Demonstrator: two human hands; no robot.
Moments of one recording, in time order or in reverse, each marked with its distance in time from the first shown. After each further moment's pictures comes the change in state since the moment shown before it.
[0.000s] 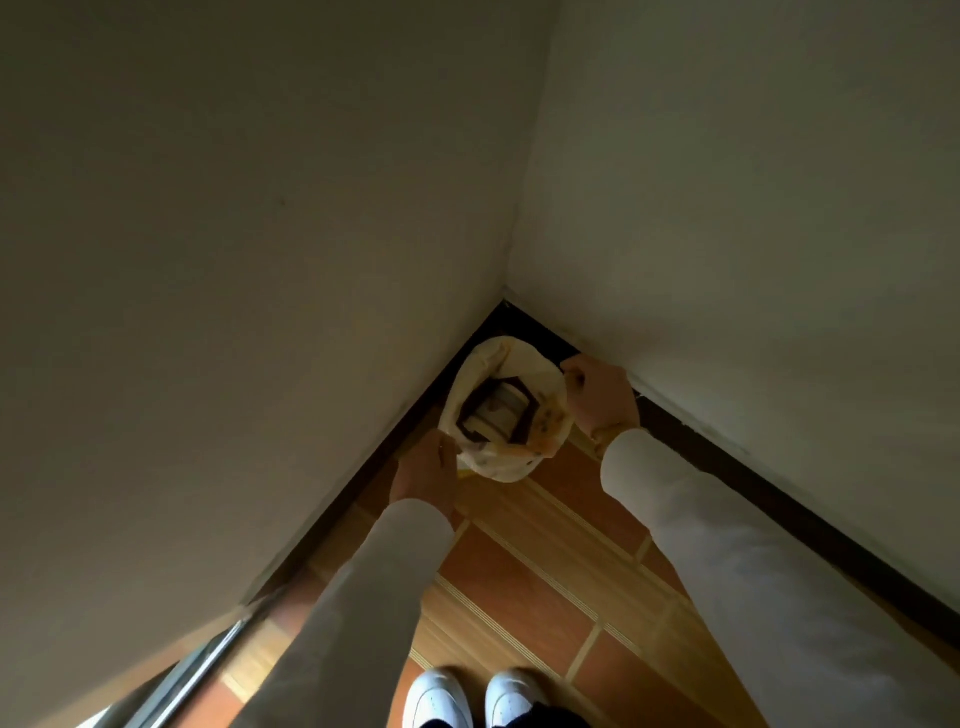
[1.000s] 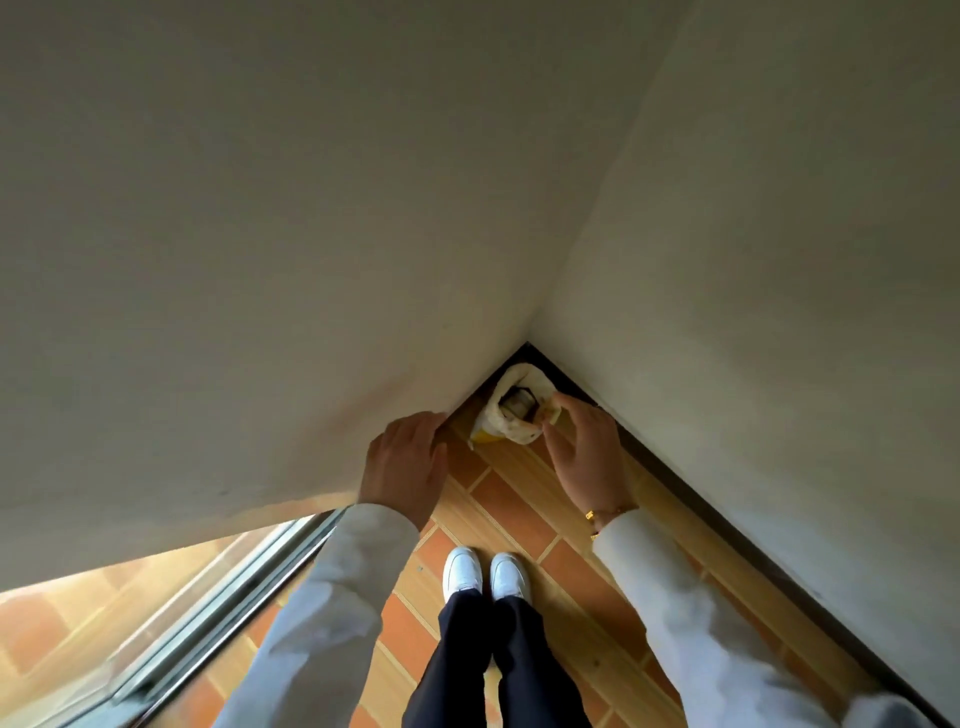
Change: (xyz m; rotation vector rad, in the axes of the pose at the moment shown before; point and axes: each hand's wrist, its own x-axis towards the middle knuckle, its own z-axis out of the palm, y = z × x) left_hand -0.338 0.103 -0.292 0.353 0.246 0.394; right_hand -0.310 -0.226 -0.227 -0.059 0.053 -0.313
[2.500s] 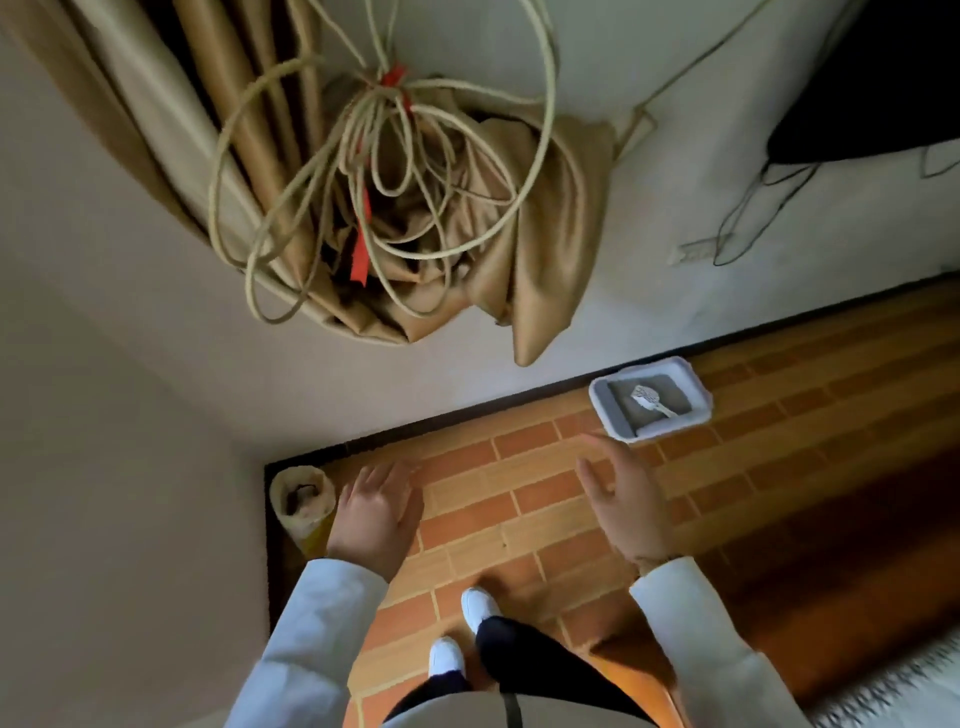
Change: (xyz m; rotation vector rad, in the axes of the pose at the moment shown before) left_hand -0.296 0.233 -0.095 0.128 -0.341 1.005; right_hand -0.551 -0.064 -0.220 0.080 0.760 0.829
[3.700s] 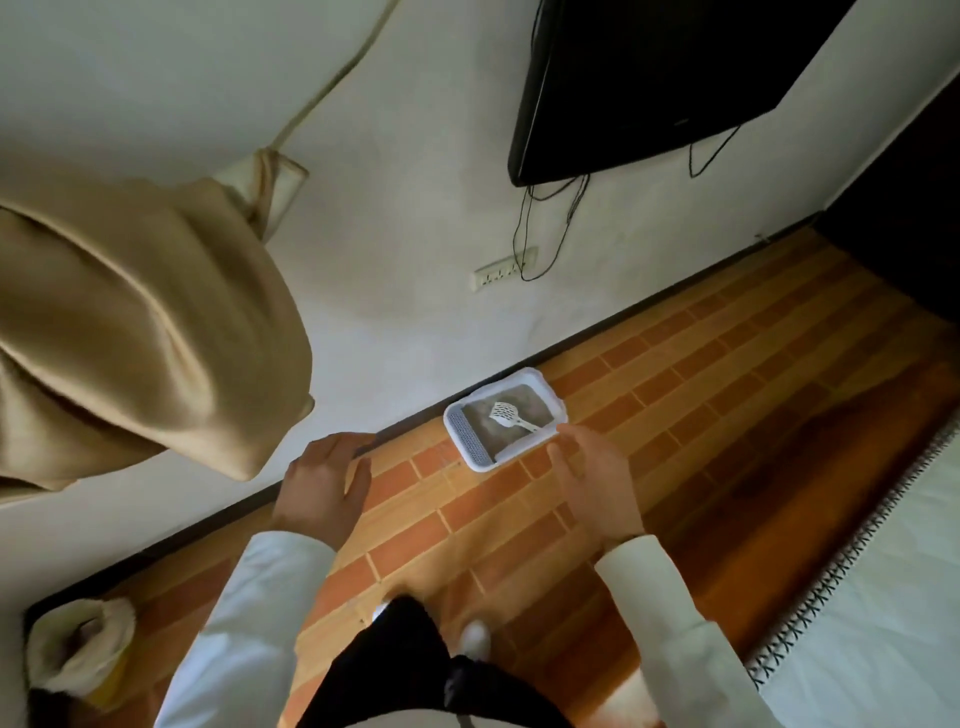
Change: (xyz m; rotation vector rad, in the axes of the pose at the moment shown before) left_hand 0.217 0.281 0.156 -0.071 -0.019 0.237; right_hand 0.149 0.272 -0.190 0.041 0.084 0.340
